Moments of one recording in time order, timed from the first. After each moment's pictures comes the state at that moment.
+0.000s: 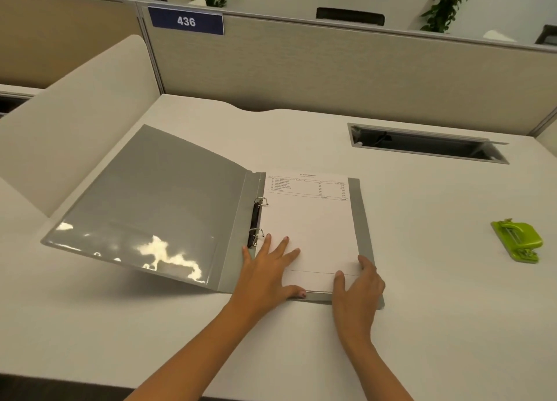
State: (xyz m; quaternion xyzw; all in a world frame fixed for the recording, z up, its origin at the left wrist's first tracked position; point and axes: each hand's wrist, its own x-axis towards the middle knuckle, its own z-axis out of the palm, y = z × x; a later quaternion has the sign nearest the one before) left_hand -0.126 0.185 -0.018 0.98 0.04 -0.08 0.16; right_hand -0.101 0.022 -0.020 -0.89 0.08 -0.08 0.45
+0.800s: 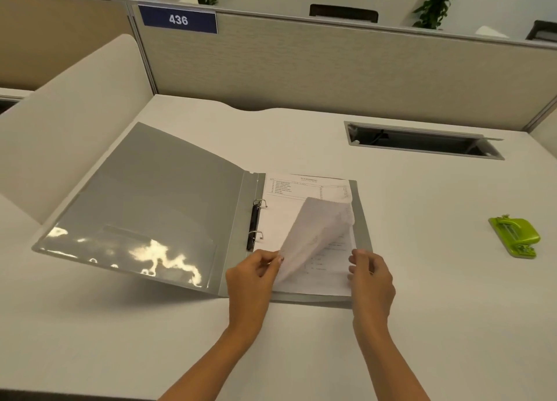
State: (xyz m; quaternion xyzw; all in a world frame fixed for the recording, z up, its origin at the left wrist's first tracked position) left_hand -0.152 0.177 0.000 0.78 0.22 0.24 0.54; right_hand -0.091 0.024 0.029 -0.79 0.20 -0.01 0.58
